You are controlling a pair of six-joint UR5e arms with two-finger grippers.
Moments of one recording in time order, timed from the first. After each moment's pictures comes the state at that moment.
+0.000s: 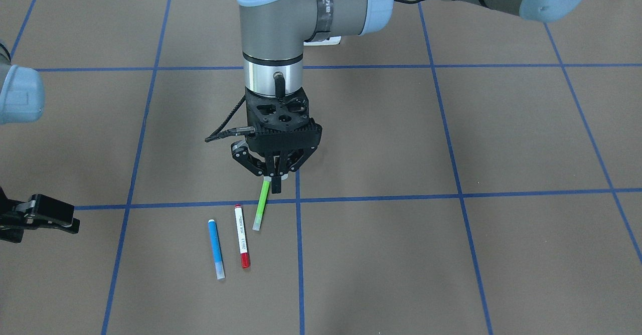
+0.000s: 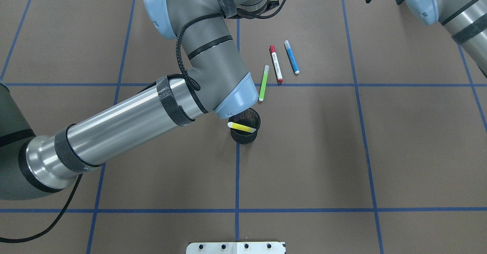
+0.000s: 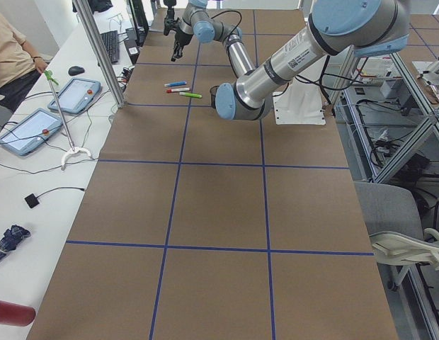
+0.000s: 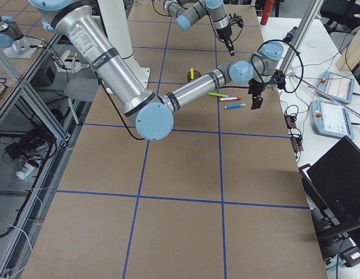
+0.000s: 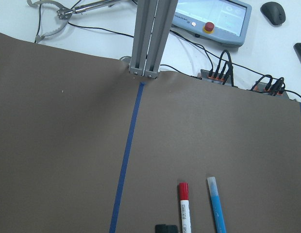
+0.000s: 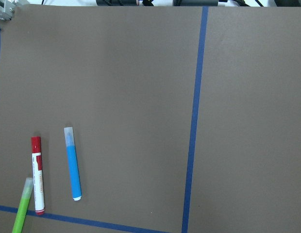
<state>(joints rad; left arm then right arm) -0.69 -2.72 -1.34 -1.62 -1.60 -1.32 1.22 -0.89 1.39 -1.59 2.38 0.49</state>
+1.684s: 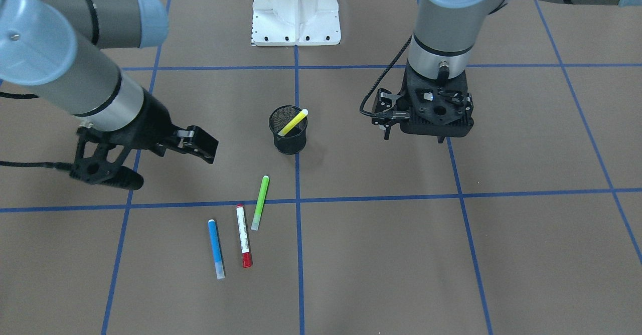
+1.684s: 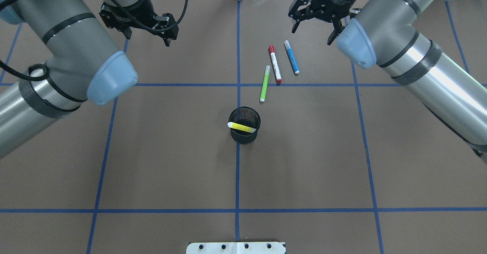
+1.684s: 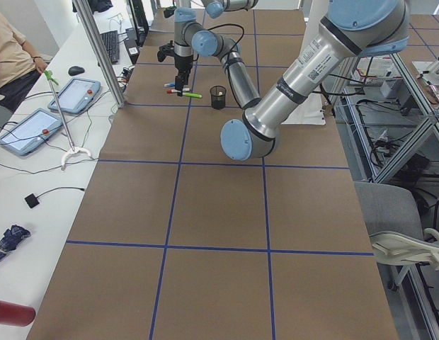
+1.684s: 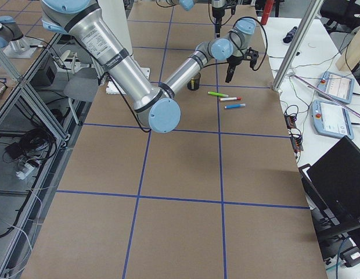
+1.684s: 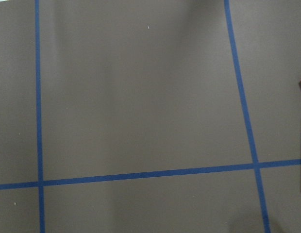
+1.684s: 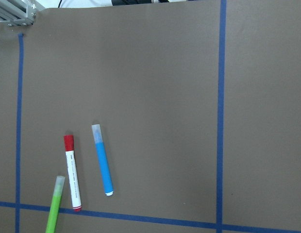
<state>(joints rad) -0.91 -2.35 -1.78 -1.20 -2.02 -0.69 0.95 -0.76 1.62 -1.83 2.33 1.11</state>
